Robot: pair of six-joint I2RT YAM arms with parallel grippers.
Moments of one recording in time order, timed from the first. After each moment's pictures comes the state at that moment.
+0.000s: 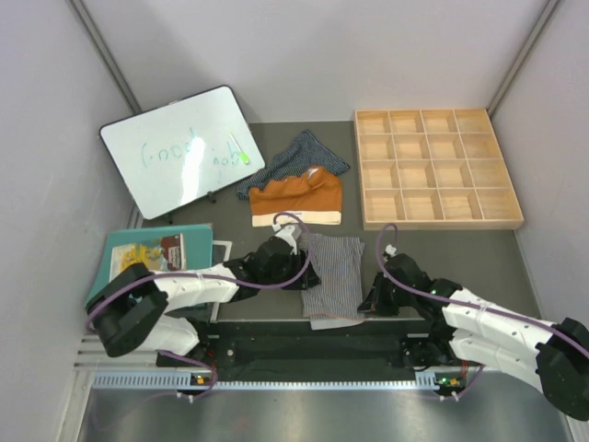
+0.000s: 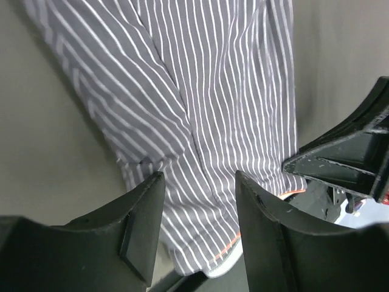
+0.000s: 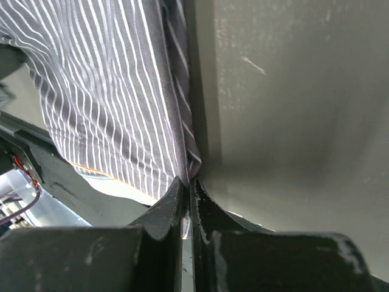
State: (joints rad) left arm -0.90 1.40 0.52 0.19 0.11 -0.84; right arm 0.74 0.88 0.24 -0.29 -0.21 0.99
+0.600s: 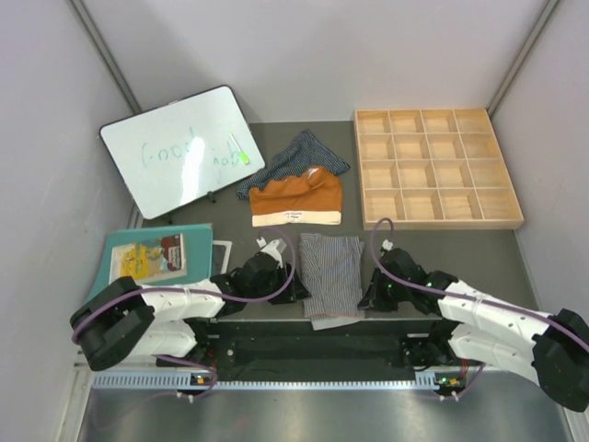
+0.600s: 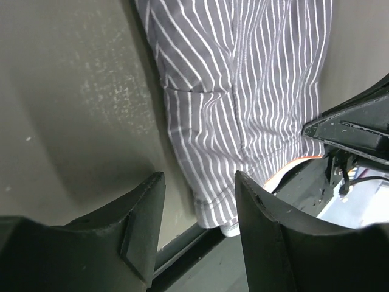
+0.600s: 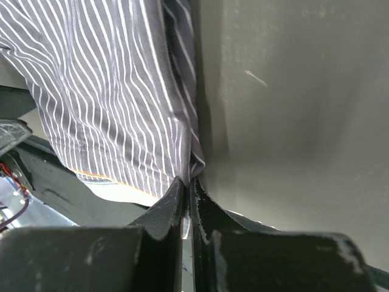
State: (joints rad) left arm -0.91 1.22 0.33 0.20 0.12 -0.97; right arm 0.74 0.94 0.32 -0.36 -0.17 0.96
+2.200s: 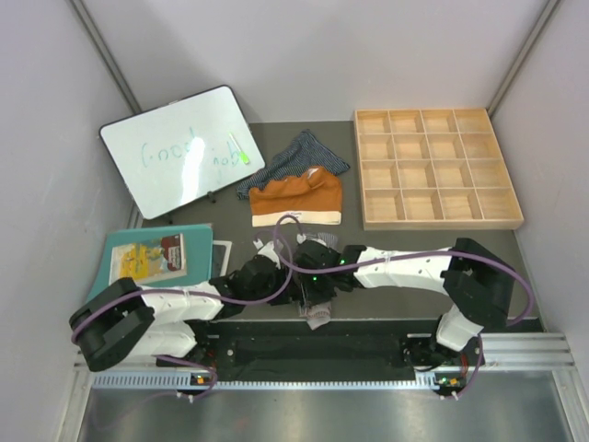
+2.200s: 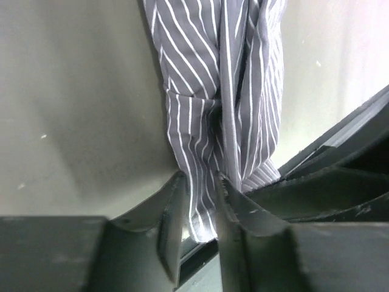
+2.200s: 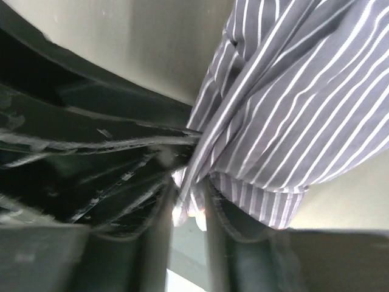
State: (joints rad) left arm -0.92 1.24 0.30 0.26 0.09 -0.99; right arm 1.13 1.62 0.96 -0.44 -0.05 0.89
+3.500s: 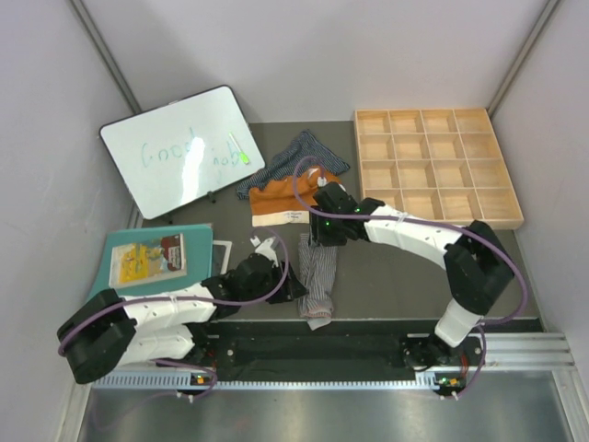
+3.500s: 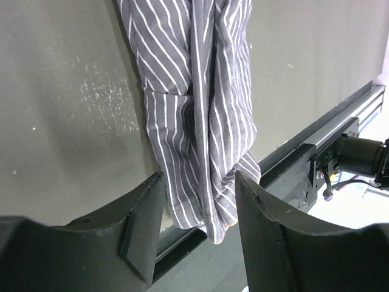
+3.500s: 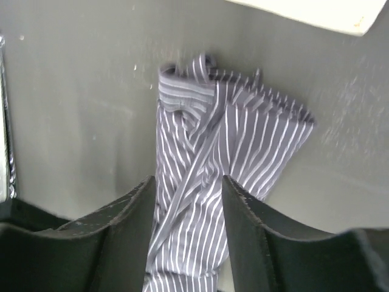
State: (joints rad) left arm -0.92 1.10 0.32 0.16 0.07 -1.00; right arm 0.80 1.65 1.15 -0.46 0.02 0.67
